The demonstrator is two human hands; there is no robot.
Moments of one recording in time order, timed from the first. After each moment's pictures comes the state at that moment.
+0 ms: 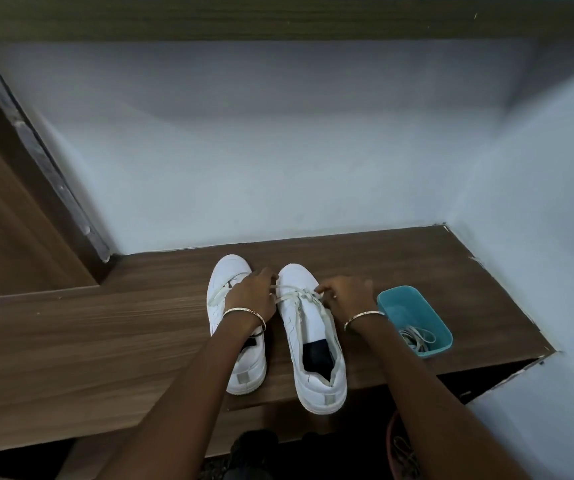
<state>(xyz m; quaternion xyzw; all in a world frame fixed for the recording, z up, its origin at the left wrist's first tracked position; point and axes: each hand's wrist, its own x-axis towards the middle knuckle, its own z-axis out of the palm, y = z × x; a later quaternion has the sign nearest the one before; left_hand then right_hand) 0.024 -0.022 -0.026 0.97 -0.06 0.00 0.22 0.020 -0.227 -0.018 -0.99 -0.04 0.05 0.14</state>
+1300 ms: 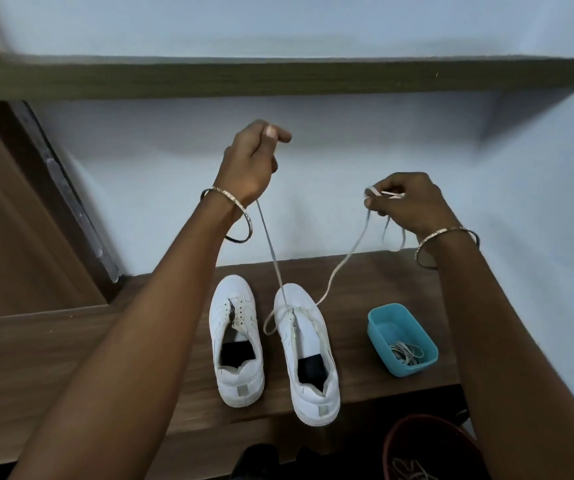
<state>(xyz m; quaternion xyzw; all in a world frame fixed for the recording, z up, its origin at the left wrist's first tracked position) 0.045 -0.034 0.225 0.80 -0.15 0.20 0.54 0.022 -0.287 0.192 -0.86 0.00 -0.15 0.48</state>
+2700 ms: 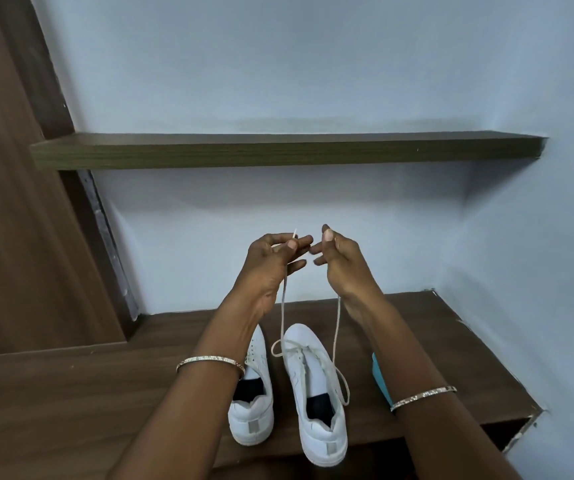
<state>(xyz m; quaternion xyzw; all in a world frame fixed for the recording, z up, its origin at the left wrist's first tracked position) -0.027 -0.046 0.196 0.58 -0.06 0.02 0.81 -0.042 -0.178 0.202 -0.79 -0.06 -0.11 0.60</state>
